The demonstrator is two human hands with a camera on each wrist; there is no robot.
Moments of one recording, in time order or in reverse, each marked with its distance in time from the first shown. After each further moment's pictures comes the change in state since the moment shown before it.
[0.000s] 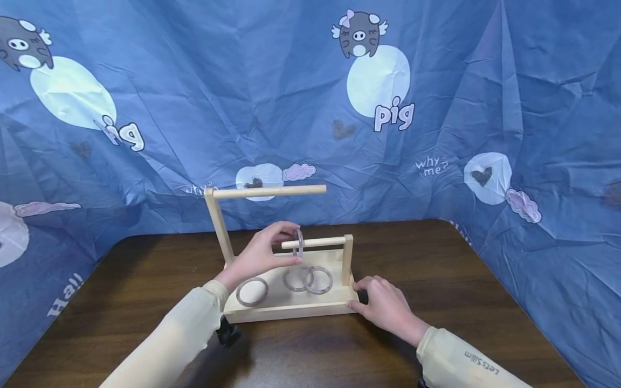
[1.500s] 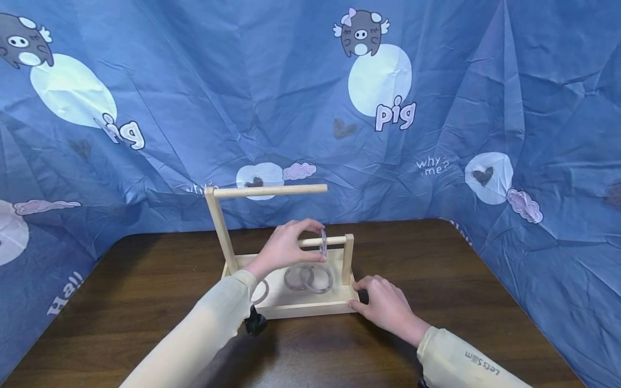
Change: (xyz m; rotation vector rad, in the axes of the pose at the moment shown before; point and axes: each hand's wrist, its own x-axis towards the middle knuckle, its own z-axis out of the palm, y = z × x) left_hand 0.033 0.018 0.028 0.376 -0.027 -0.024; right_hand 0.002 0.001 0.001 -0.020 -0.025 0.001
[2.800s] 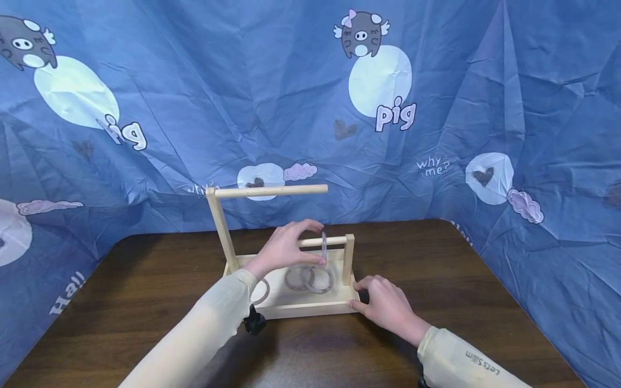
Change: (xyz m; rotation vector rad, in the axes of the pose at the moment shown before) left_hand -0.002 -0.002 -0.003 0.008 -0.019 0.011; right_hand 0.000 0.000 0.001 -0.003 0.018 -0.012
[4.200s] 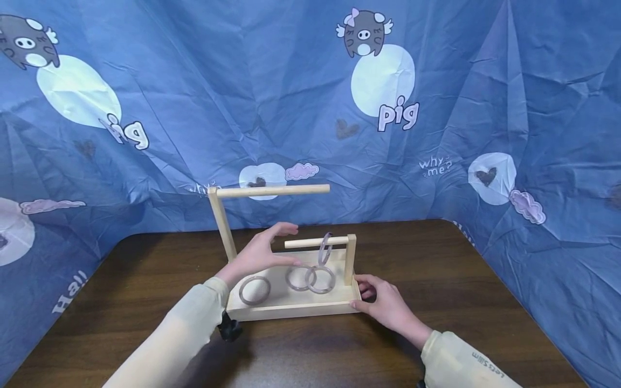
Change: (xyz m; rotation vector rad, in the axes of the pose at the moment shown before) left_hand -0.037 -0.038 -0.018 -0.312 -0.020 -0.108; right_hand 0.000 0.007 0.007 0.435 -0.045 0.113
